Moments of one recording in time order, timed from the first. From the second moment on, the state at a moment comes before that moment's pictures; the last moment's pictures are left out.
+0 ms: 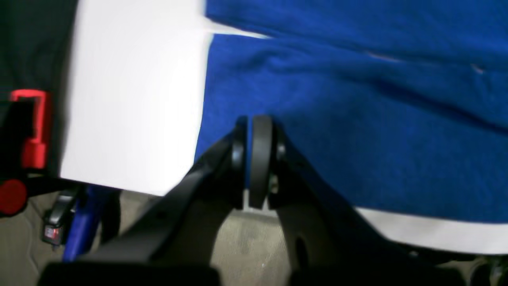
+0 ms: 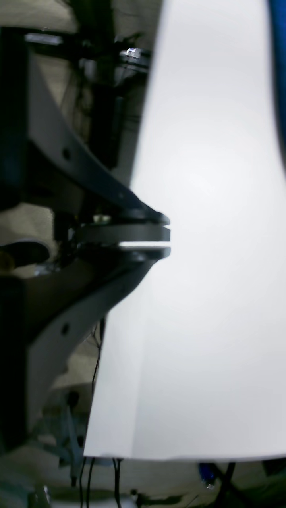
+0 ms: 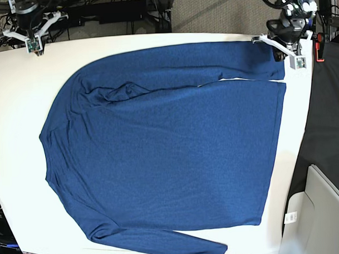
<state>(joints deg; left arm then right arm) 33.4 -10.1 -24.1 112.8 -18.7 -7.9 44.6 -50.3 16.0 22.3 116.8 -1.9 12.0 -18.9</state>
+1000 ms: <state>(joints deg) 23.4 -9.9 -35.1 101.1 -27.3 -8.1 56.3 -37.7 16.5 23.9 116.8 1.1 12.0 -28.2</state>
